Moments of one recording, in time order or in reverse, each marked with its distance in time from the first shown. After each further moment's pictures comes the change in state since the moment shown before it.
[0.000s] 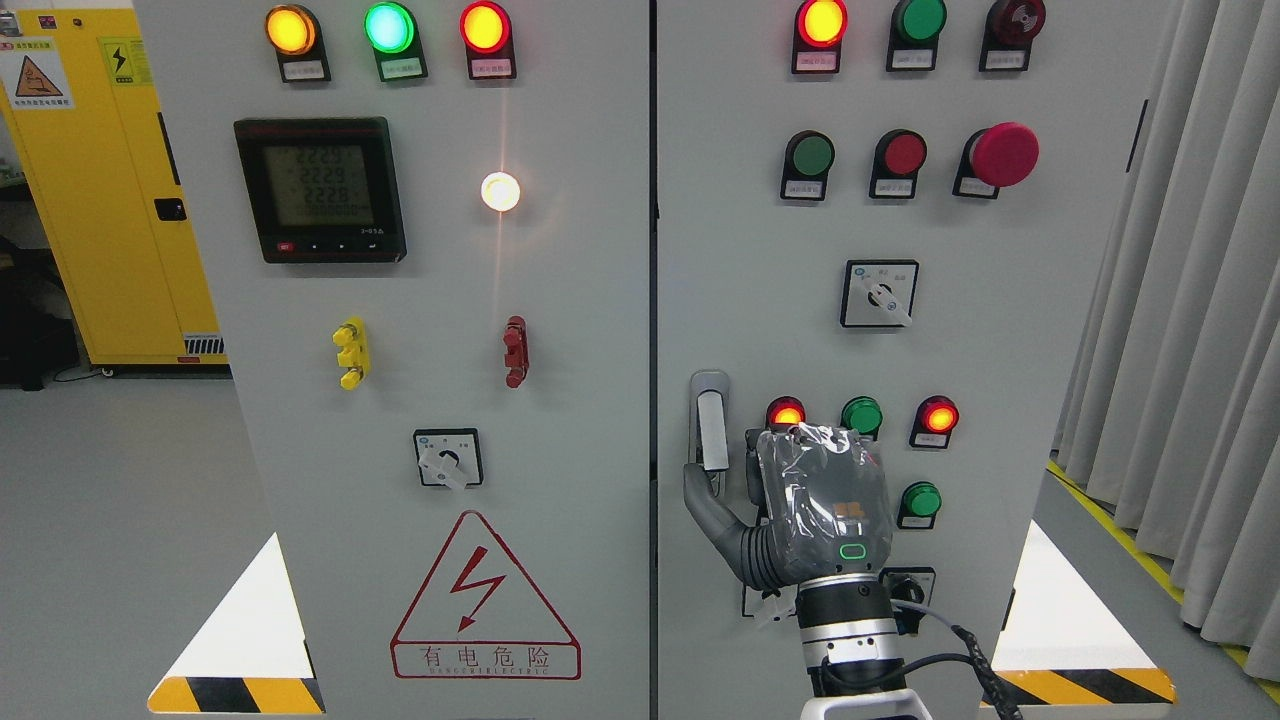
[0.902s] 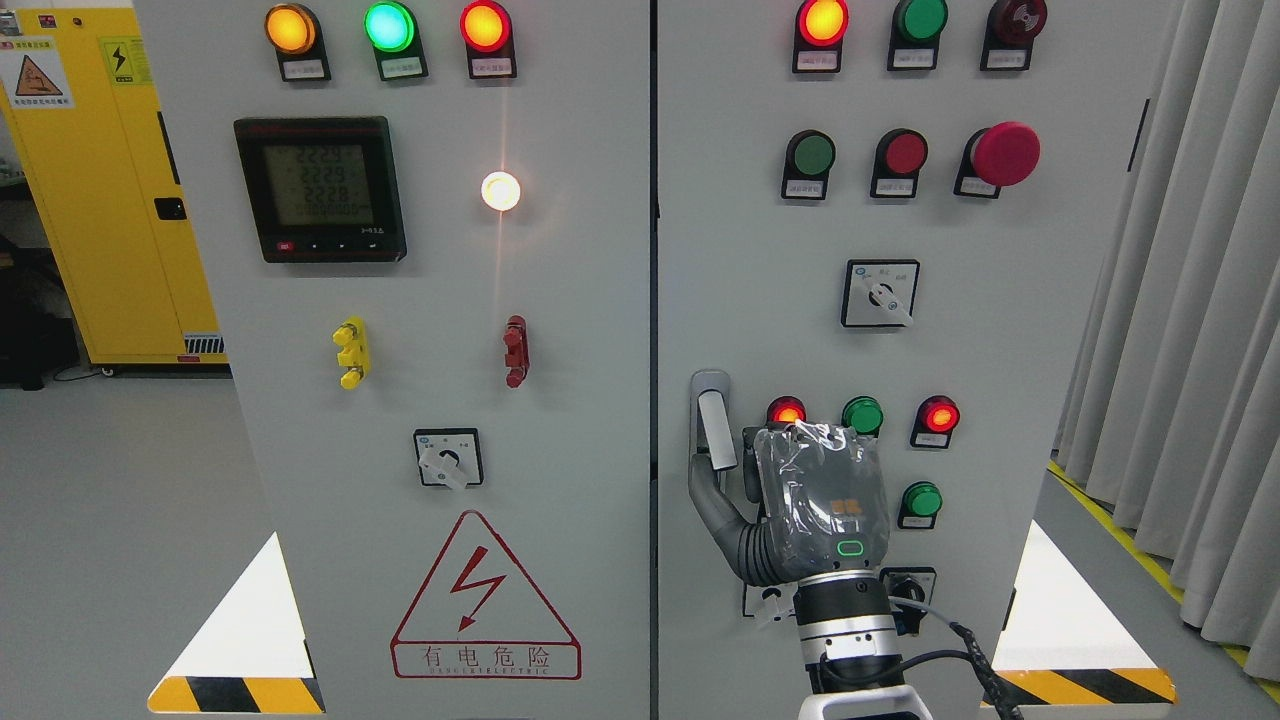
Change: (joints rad) left arm 0.000 0.000 0.000 0.000 0.000 -0.002 0.000; right arm -0.006 0.000 0.001 0.000 -0.002 0.003 0.006
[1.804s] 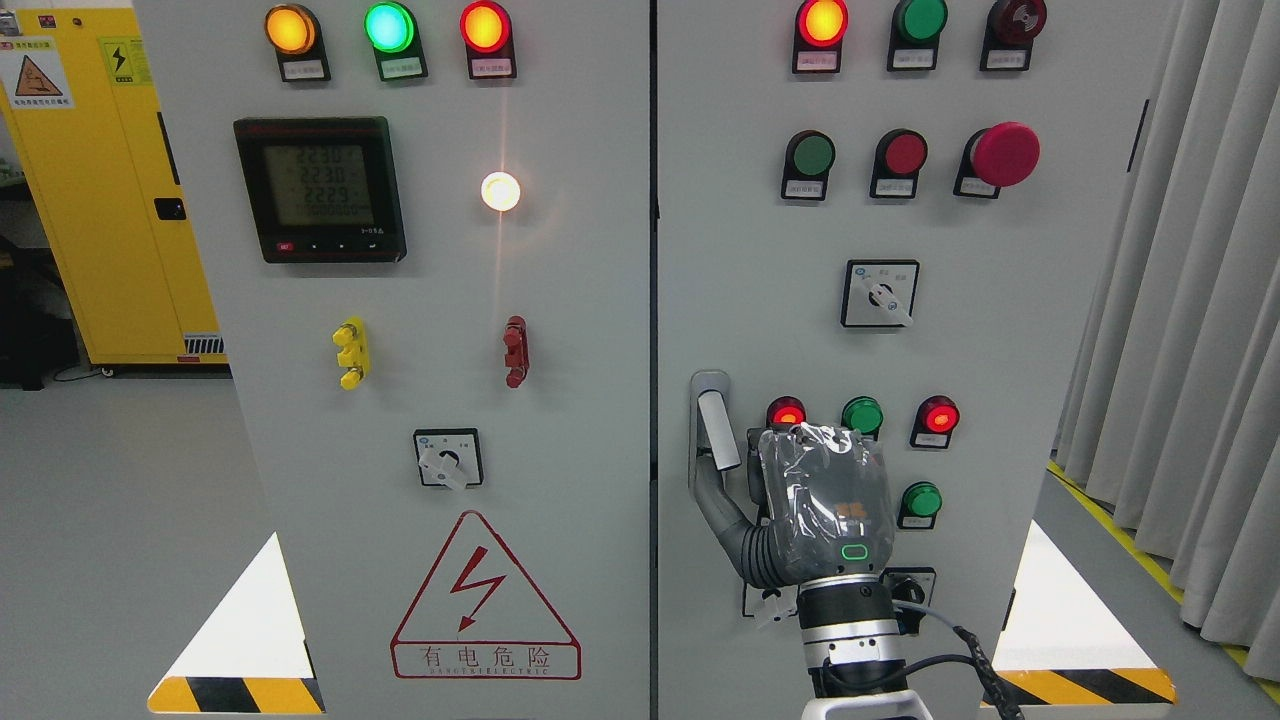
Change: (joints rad) left arm 0.000 0.000 0.000 0.000 0.000 0.000 0.000; right arm 0.008 -0.001 -0.002 -0.006 0.001 0.005 -0.010
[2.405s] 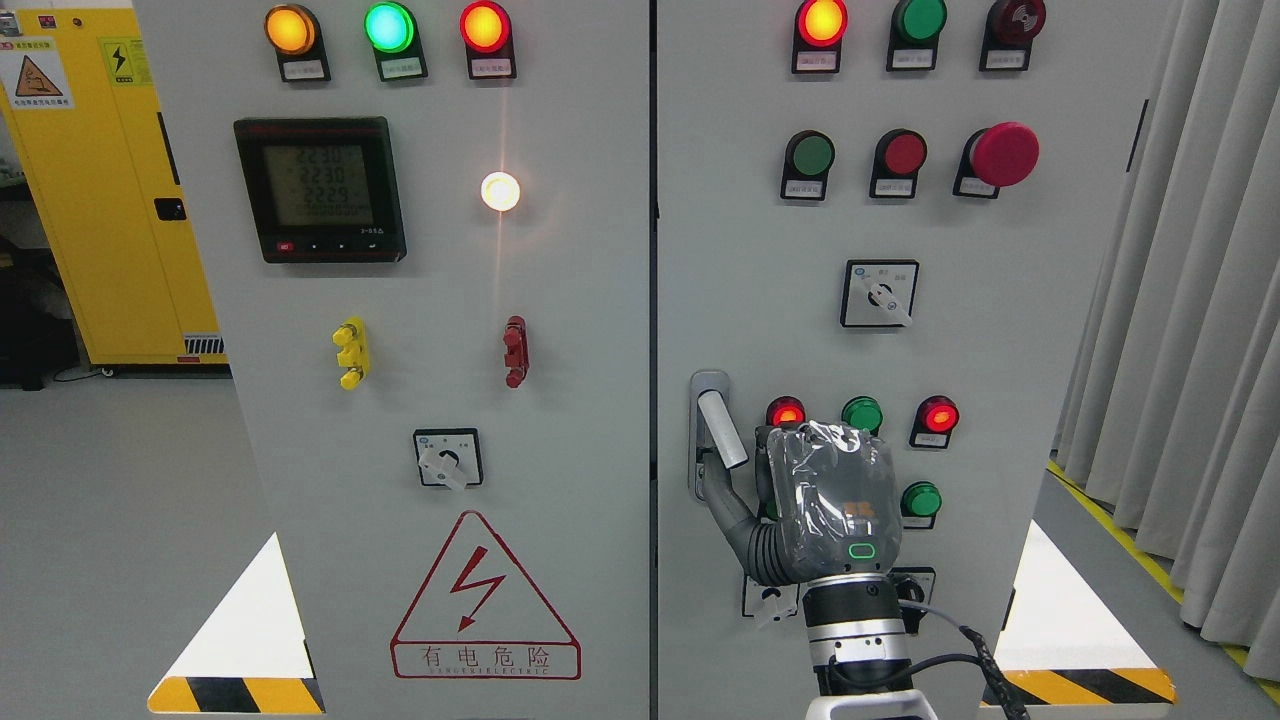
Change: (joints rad) left arm 0.000 0.000 0.000 0.000 0.000 -0.003 0.000; right arm -0.001 0.000 -0.009 -0.002 -0.002 0.006 -0.001
